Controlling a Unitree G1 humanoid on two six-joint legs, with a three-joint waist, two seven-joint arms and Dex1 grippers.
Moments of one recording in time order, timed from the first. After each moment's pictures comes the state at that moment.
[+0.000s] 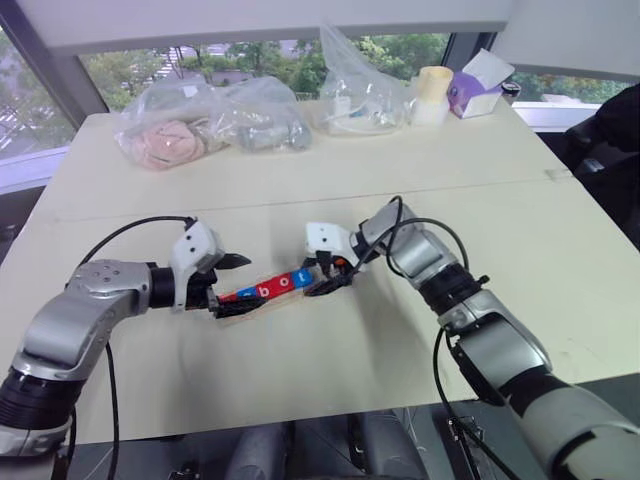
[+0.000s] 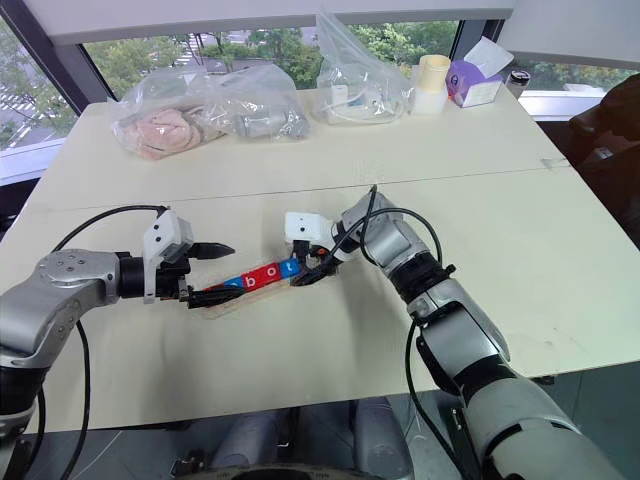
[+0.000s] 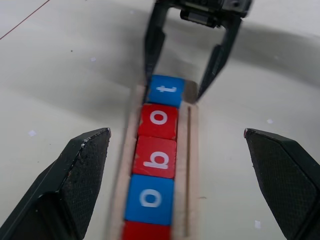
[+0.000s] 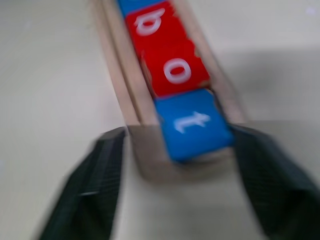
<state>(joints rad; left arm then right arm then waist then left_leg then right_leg) -0.27 0.84 0.01 -0.31 -0.49 0.68 -1.00 -0.96 -0.26 0.45 0.57 -0.17 0.29 1.31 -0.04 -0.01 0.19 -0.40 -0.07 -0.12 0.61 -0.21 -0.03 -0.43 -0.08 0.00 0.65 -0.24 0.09</state>
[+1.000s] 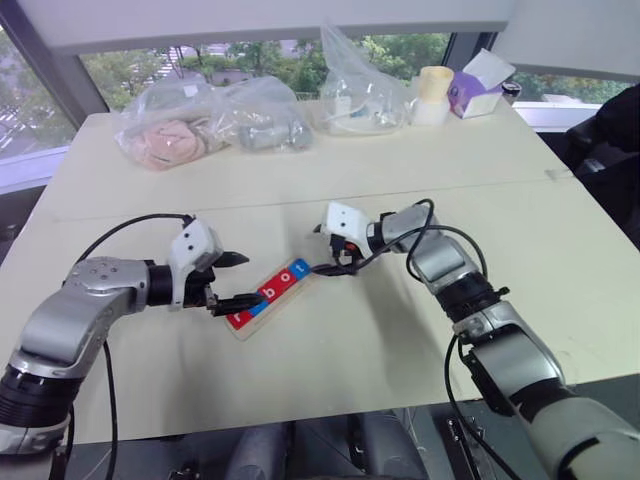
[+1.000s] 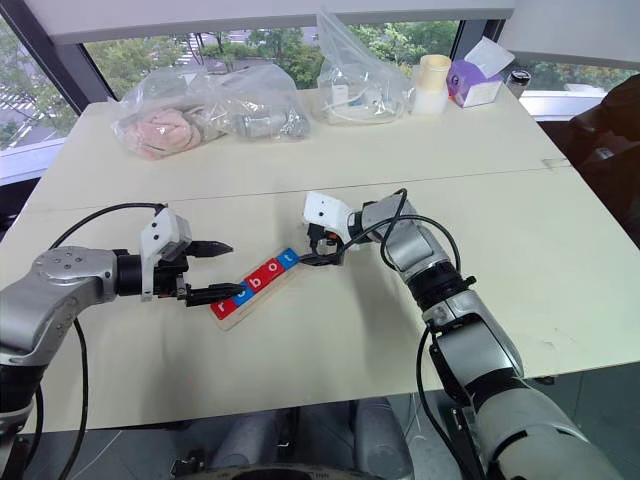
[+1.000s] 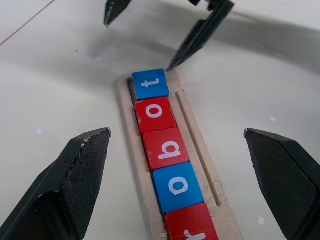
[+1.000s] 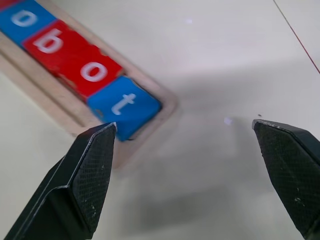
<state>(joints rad) -0.28 0.85 0.02 -0.31 -0.49 0.69 -1.00 -0.90 -0.30 0.36 0.54 -0.13 0.17 1.06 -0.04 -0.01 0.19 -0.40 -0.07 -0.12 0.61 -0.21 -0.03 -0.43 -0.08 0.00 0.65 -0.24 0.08</state>
